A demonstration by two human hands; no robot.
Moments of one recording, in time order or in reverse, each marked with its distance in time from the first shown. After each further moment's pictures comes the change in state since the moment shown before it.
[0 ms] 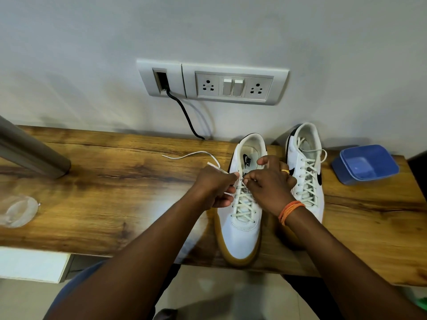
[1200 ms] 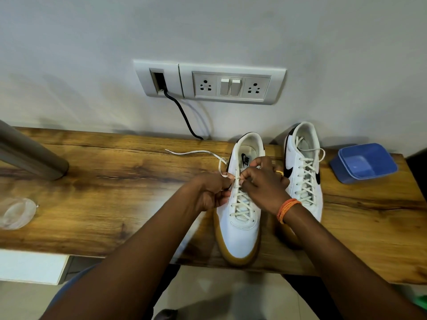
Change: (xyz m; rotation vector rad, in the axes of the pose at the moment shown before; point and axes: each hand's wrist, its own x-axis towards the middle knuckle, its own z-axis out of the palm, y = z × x) left_hand 0.013 -0.005 -0.003 -0.164 -0.167 -0.111; right_hand 0.007 0.004 0.008 0.048 -0.058 -0.029
